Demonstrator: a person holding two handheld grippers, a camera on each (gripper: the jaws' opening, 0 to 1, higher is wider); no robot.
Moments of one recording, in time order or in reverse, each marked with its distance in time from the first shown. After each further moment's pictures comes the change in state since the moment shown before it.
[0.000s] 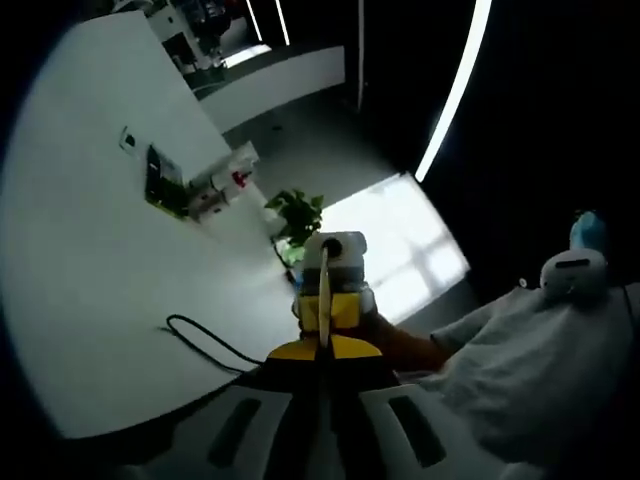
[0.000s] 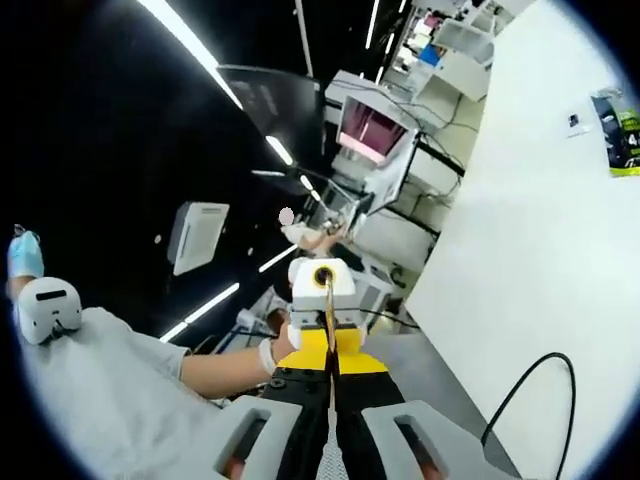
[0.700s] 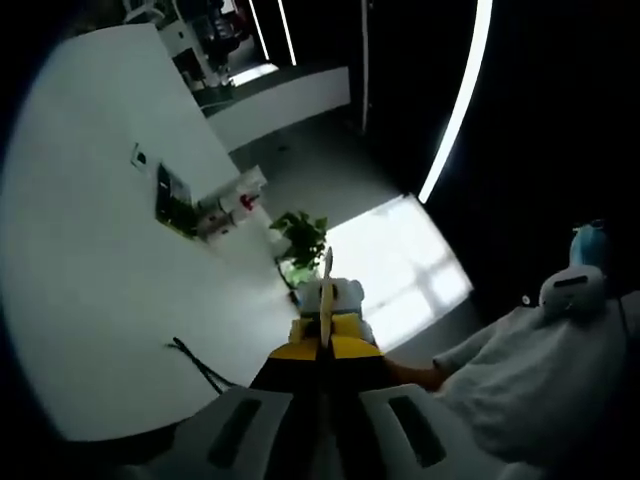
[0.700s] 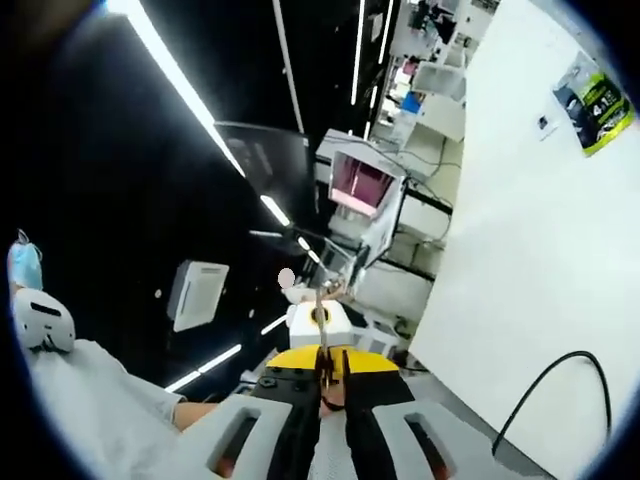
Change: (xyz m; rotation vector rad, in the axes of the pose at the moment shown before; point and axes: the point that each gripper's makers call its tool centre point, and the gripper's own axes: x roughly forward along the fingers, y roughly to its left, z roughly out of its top) left arm -0.006 0.004 0.018 -0.018 -0.097 0.018; right arm 0.011 -0.007 0.014 0.058 -0.277 0.000
